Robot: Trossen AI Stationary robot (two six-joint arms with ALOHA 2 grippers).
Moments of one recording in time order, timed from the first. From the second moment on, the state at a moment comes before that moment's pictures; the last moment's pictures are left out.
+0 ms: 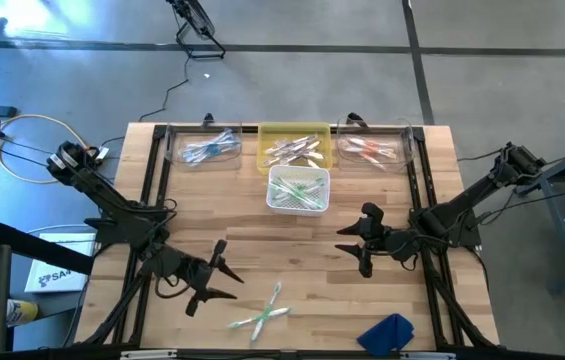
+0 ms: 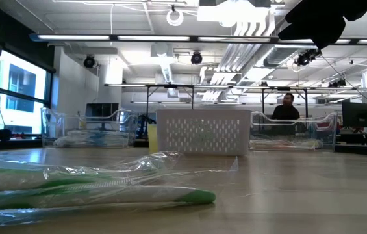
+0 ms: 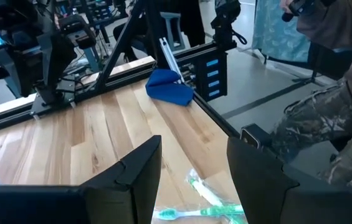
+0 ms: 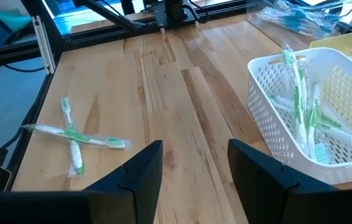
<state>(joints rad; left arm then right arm) -0.72 1.18 0.69 0.30 -0.36 0.07 0.56 1.09 0.65 -0.10 0.60 0.52</state>
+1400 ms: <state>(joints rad) -0.69 1.31 0.69 0.55 -0.64 -0.02 0.54 1.09 0.65 -0.11 0.59 0.42</state>
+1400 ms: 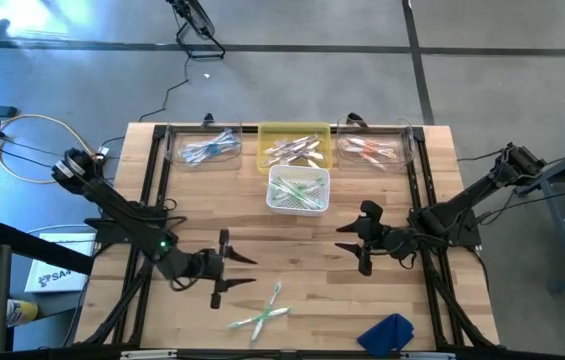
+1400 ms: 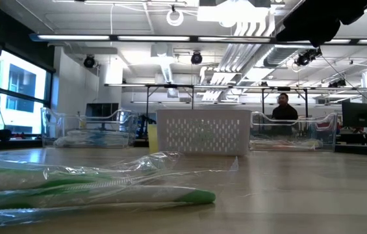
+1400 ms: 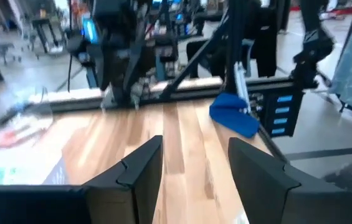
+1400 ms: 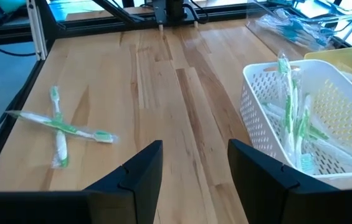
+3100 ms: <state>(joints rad) -0.68 1.96 1.35 -0.36 -0.30 -1.01 0.54 1.09 0.61 -0.18 0.55 0.45</state>
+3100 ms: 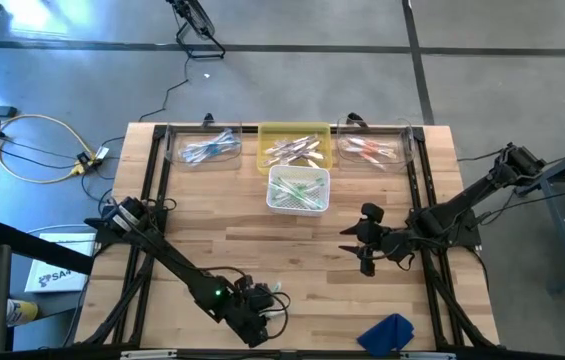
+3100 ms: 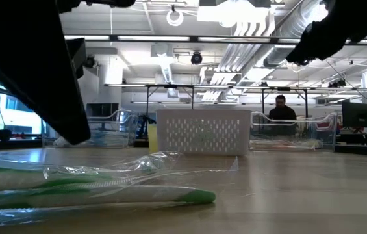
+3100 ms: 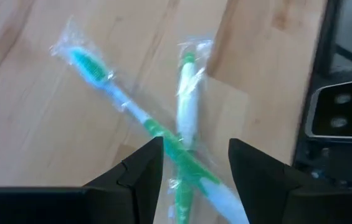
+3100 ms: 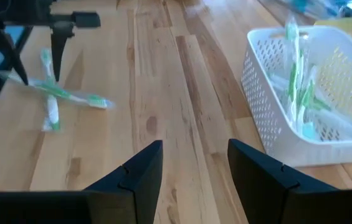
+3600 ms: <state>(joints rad) -0.66 1.99 1.35 -0.39 -0.29 -1.09 0.54 1.09 0.56 -0.14 0.54 0.50</state>
